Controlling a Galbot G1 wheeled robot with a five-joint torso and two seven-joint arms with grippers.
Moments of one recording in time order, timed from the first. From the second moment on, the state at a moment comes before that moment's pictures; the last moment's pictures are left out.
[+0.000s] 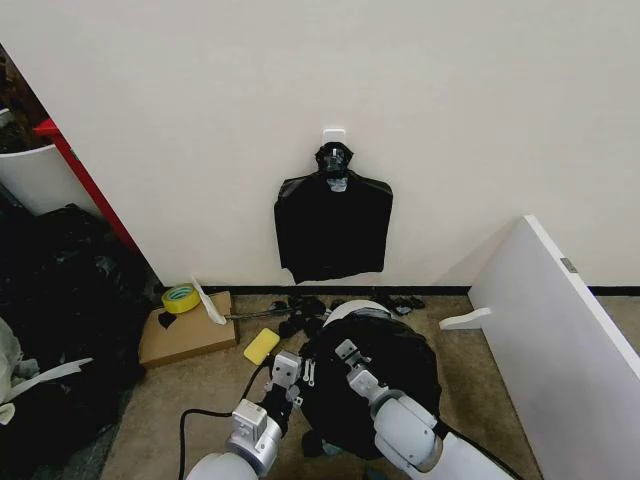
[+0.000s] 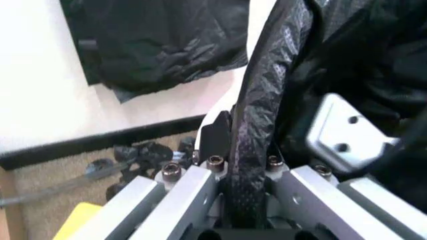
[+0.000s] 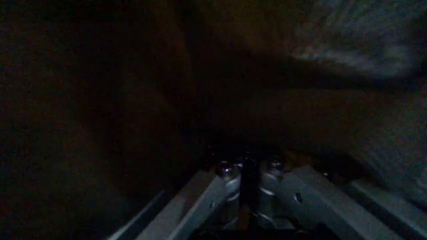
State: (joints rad) left arm 1.46 -1.04 0.01 -2.17 -0.31 0.12 -0.26; right arm -1.11 1.09 -0.22 1.89 -0.07 -0.54 0.25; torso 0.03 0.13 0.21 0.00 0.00
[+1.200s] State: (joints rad) left arm 1.32 -1.09 -0.12 -2.01 -1.10 0.38 -0.47; right arm -1.49 1.07 0.10 2.35 0.11 -0.19 0.16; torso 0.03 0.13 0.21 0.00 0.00
